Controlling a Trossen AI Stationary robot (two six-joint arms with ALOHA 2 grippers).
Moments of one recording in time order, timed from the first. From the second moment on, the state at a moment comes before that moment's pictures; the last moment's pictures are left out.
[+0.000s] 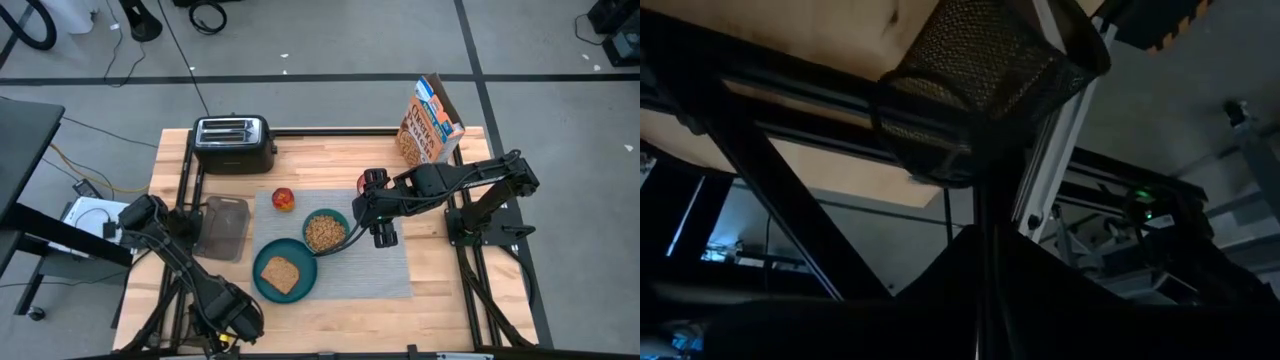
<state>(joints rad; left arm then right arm) -0.79 1.83 1.50 -1.44 0.65 -1.13 0.25 1.60 1.74 -1.30 0.29 0.03</state>
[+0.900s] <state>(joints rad) -0.96 1.81 1.50 -1.33 0.56 -1.17 0.25 1.60 1.74 -1.32 0.29 0.03</state>
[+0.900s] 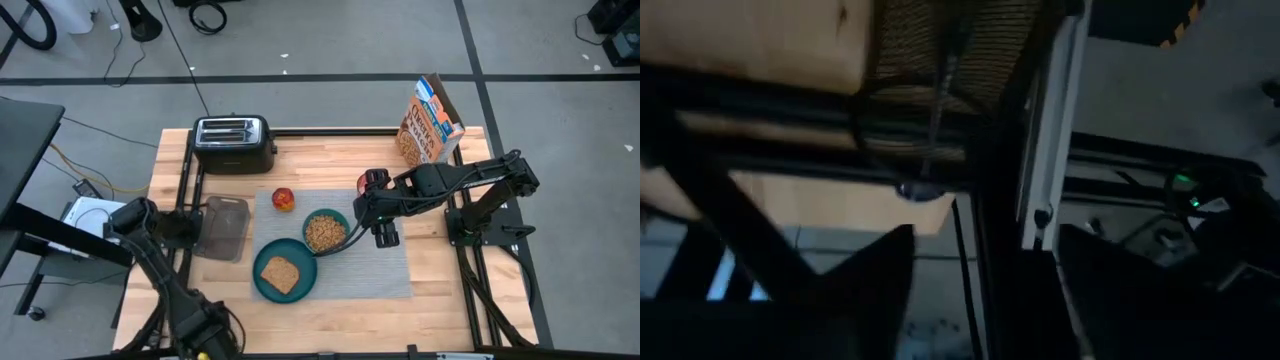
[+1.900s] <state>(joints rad) -1.07 1.80 1.24 -1.03 0.23 -1.18 0.25 1.60 1.74 -1.32 0.28 0.07</state>
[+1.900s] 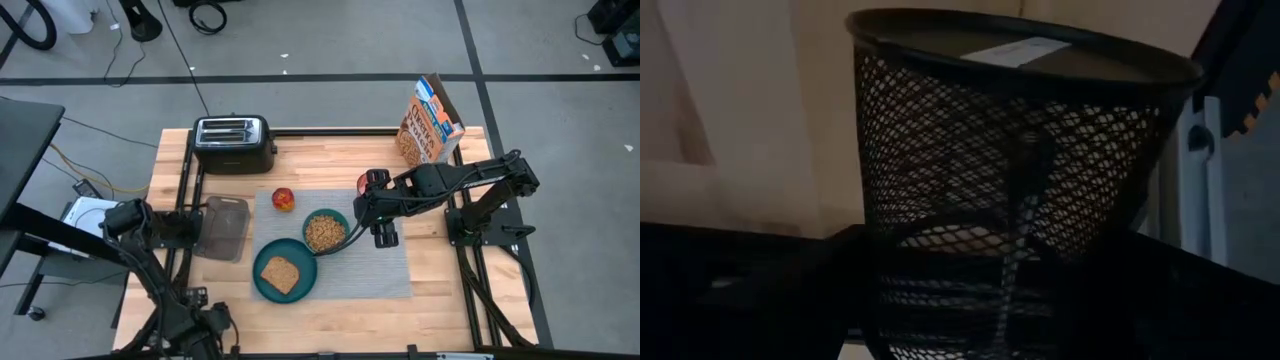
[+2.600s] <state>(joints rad) -0.80 1.65 1.20 -1.12 0.12 -1.13 0.25 1.60 1.74 -1.32 0.24 0.08</state>
